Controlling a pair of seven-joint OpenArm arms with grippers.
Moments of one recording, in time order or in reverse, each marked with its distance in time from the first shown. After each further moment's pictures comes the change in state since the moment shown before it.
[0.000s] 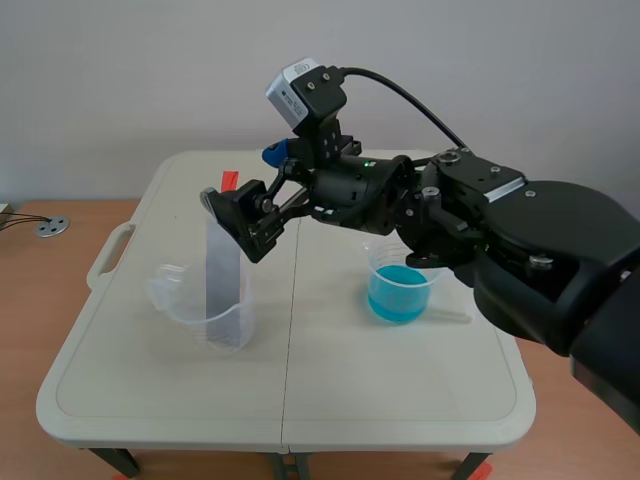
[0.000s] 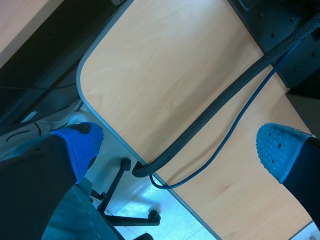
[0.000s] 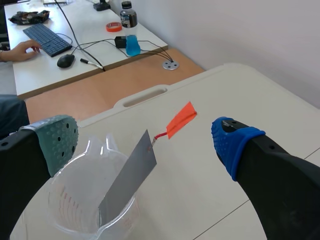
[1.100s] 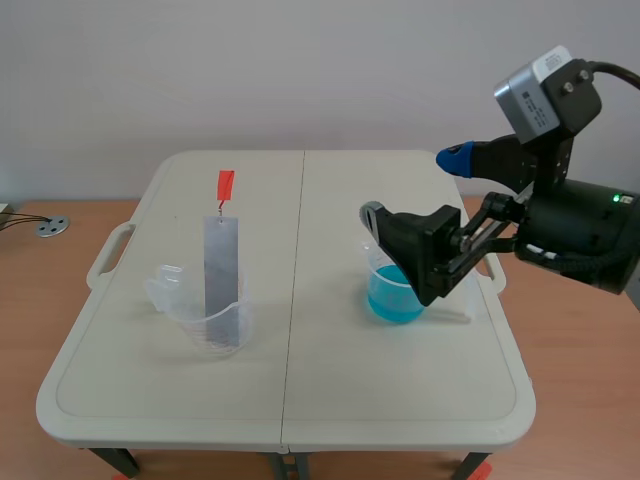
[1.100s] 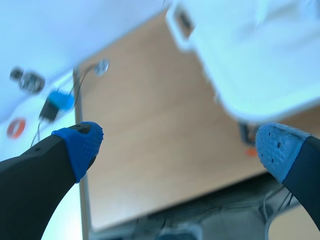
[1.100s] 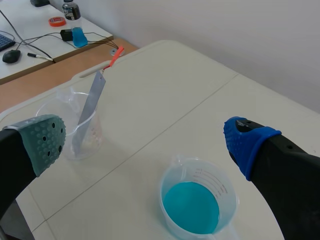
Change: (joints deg) left arm 18.2 -0.8 -37.6 34.2 -22.4 4.3 -11.4; right arm -33.9 16.0 32.0 33.1 1.5 4.6 -6.1
